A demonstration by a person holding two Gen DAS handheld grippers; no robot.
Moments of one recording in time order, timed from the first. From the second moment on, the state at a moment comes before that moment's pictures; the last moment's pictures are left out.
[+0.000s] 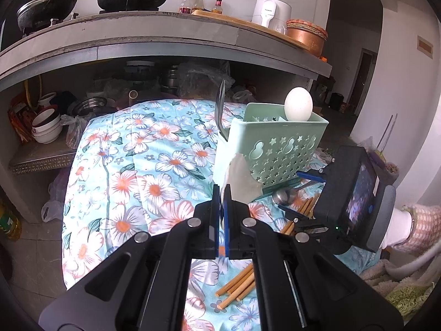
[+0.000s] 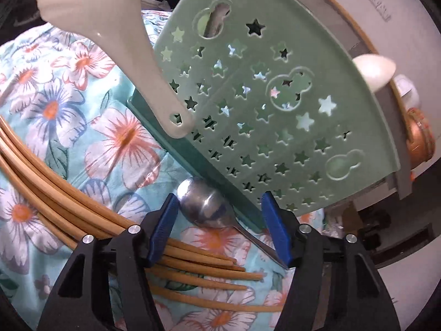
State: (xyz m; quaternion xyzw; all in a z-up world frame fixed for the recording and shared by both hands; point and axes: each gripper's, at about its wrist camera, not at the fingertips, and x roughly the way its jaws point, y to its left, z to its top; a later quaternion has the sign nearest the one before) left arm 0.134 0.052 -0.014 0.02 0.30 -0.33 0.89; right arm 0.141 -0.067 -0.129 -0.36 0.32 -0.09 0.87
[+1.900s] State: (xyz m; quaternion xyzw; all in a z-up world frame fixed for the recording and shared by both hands) left arm 0.166 0.009 0.087 0.20 0.22 -0.31 0.90; right arm 0.096 -0.131 -0.020 -0.27 0.24 -0.16 0.92
